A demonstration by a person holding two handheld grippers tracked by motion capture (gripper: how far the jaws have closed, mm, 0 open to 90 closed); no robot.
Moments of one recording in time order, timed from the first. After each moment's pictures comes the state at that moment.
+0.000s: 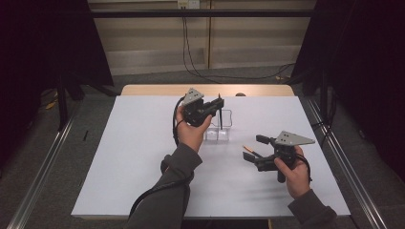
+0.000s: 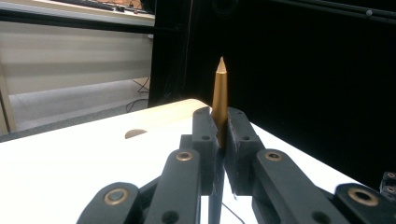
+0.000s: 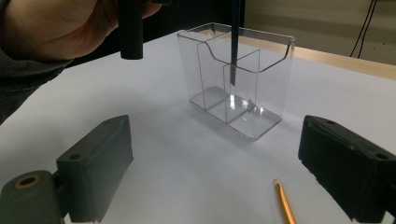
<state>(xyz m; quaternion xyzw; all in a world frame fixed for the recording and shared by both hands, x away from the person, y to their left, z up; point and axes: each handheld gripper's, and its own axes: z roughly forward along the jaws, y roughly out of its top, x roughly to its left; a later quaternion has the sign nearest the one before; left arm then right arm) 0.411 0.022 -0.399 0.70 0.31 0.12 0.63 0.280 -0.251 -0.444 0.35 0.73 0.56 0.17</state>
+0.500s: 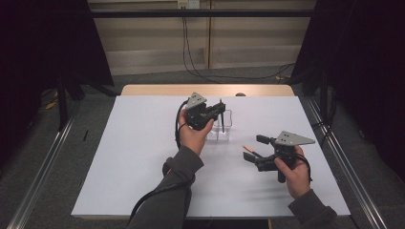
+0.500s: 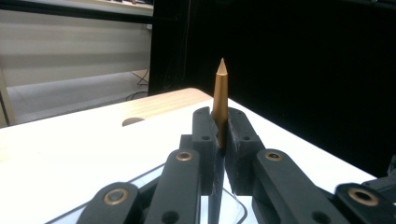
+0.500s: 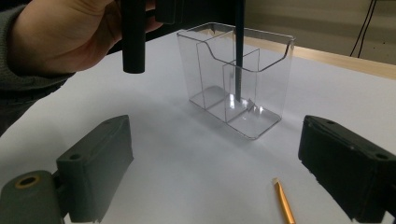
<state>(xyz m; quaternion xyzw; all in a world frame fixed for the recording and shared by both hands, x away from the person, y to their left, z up) 0.408 0.017 -0.412 0.72 0.31 0.12 0.61 0.280 -0.252 -0.444 0.35 0.73 0.56 0.17</state>
